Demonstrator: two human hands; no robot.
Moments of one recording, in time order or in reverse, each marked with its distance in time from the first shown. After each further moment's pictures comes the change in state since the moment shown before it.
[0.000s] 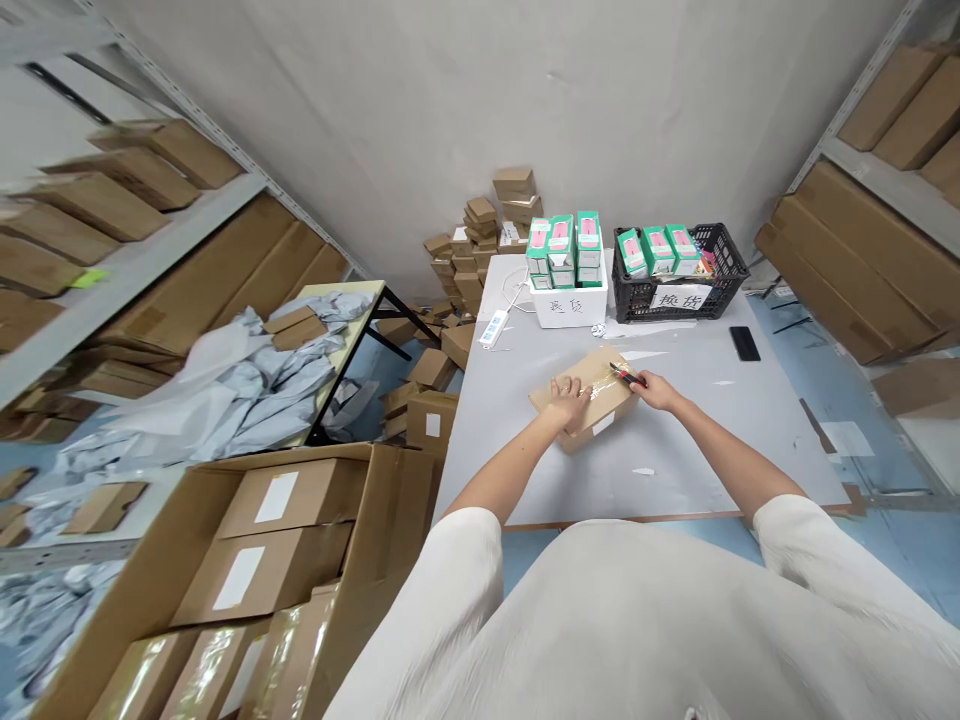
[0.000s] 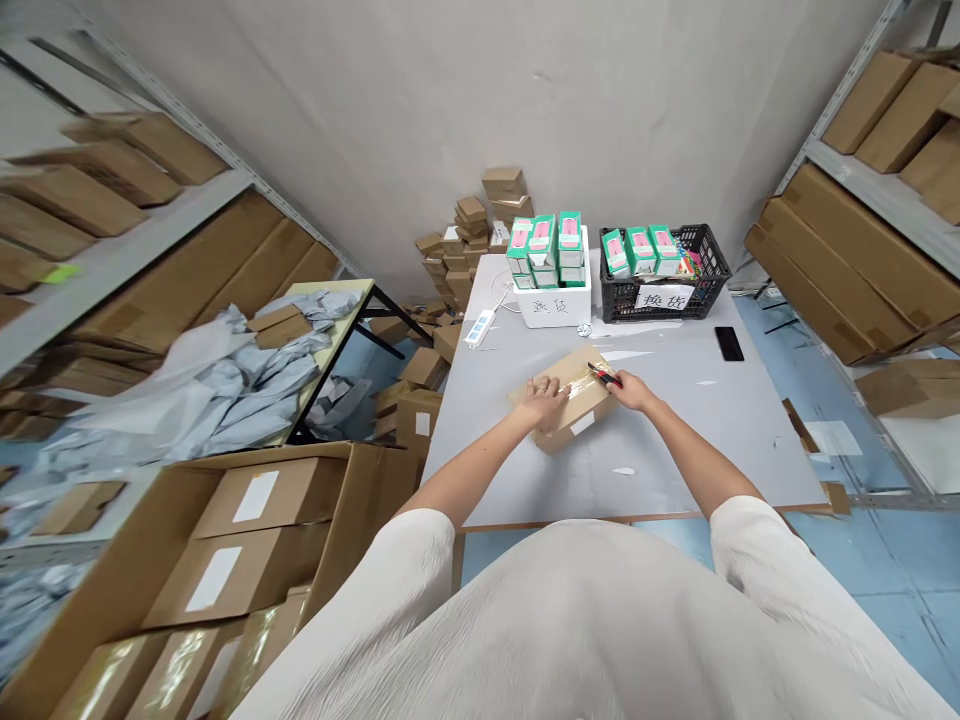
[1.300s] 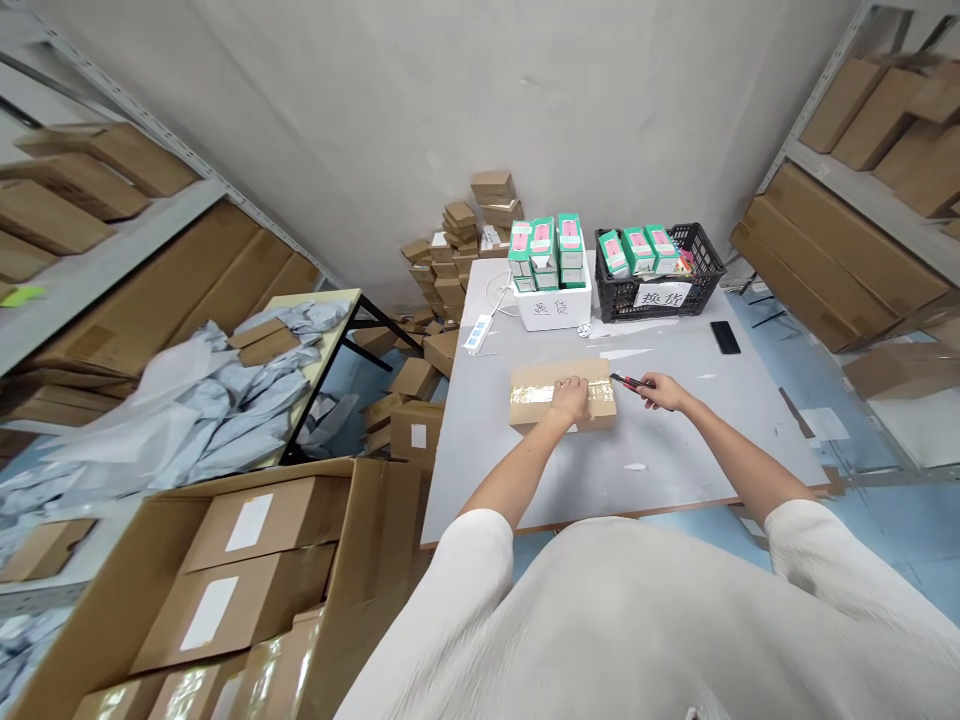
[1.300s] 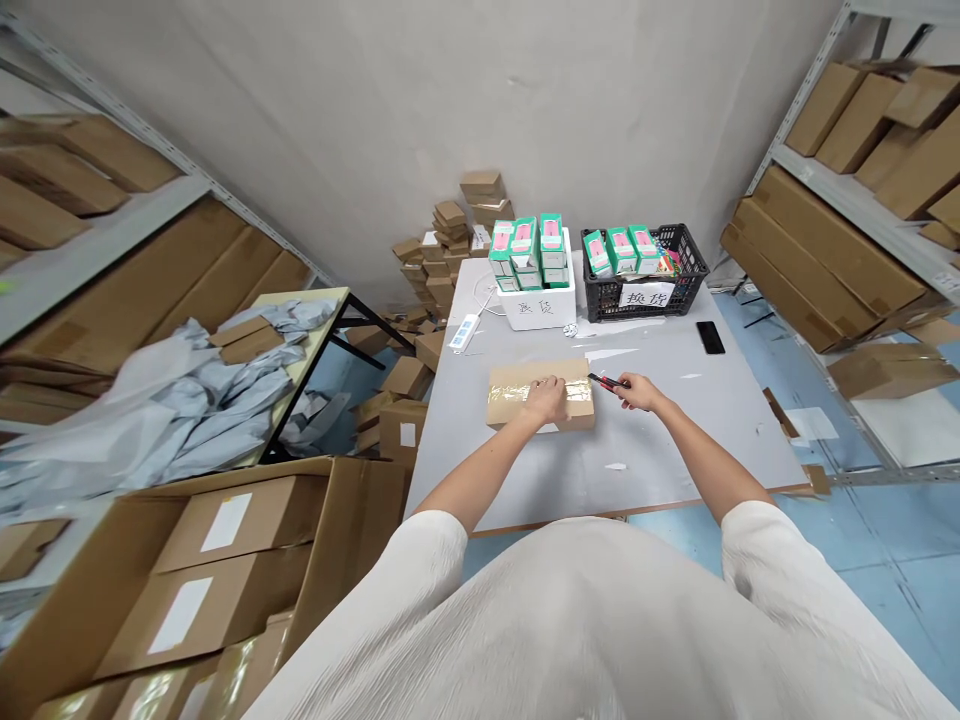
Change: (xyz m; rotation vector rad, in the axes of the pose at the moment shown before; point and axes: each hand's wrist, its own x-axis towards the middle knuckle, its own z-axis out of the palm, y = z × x) left_hand 0.002 0.034 -0.011 0.020 0.187 -0.010; right_hand -0.035 0.029 -0.020 0.381 -0.089 0.150
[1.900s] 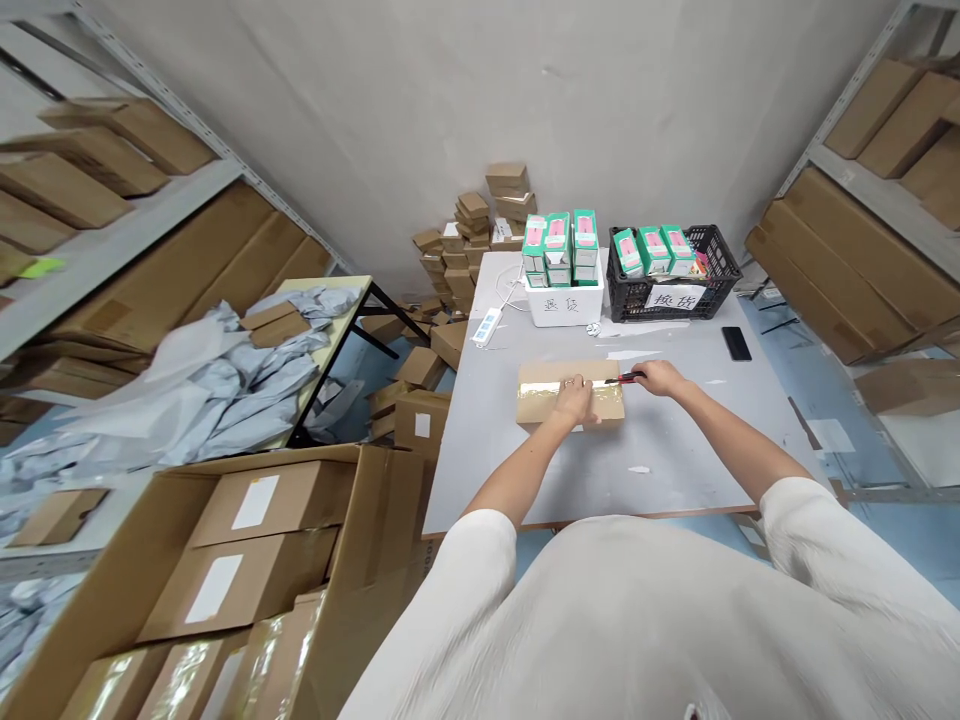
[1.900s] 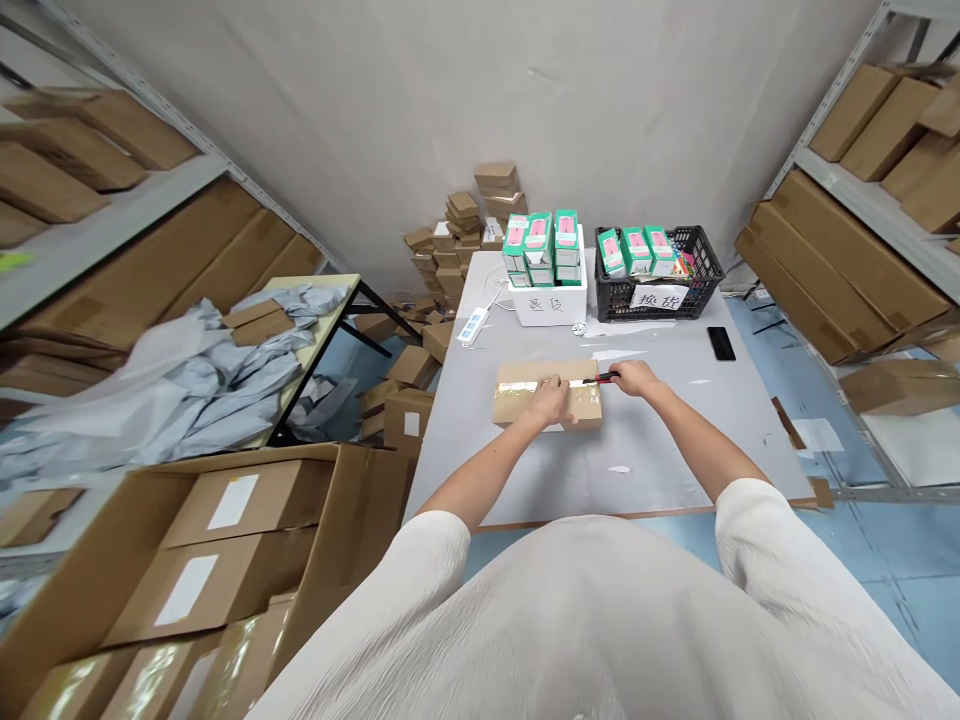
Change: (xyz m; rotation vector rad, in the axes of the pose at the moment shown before) left_hand 0.000 -0.008 0.011 -0.060 0.050 -0.005; right_hand 0.040 -0.047 -0.009 -0.768 0.011 -0.245
